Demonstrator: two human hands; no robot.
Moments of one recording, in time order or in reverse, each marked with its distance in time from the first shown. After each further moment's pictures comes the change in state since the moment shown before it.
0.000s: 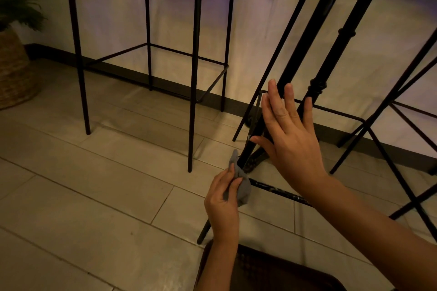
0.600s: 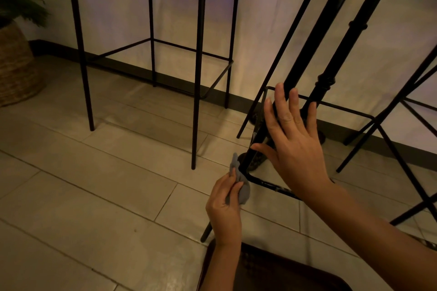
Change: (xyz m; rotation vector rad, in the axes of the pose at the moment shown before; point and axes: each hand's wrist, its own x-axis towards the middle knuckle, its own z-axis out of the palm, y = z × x) left_hand -0.005 -0.016 -0.003 0.046 0.040 0.029; right_hand -0.011 -0.004 0.016 -0.025 -0.026 0.000
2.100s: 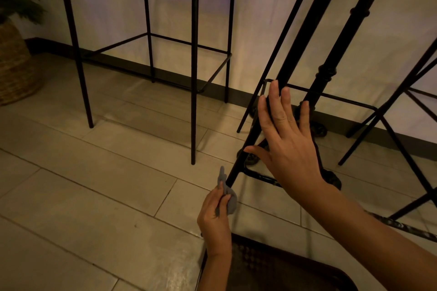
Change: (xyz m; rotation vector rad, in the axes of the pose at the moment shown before) left_hand -0.025 -0.039 -0.015 0.100 0.042 -0.169; right_hand -0.009 -0.009 0.005 0.034 -0.015 0.034
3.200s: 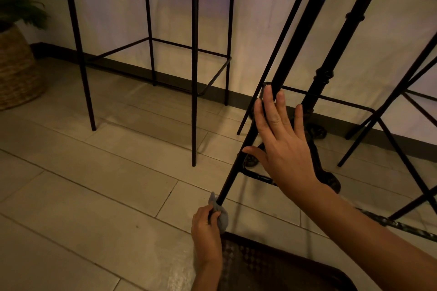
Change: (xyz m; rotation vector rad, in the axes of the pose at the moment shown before) left_hand -0.006 -0.031 -0.020 0.337 -0.100 -0.084; right_hand -0.001 -0.002 -0.001 0.038 -0.013 0.007
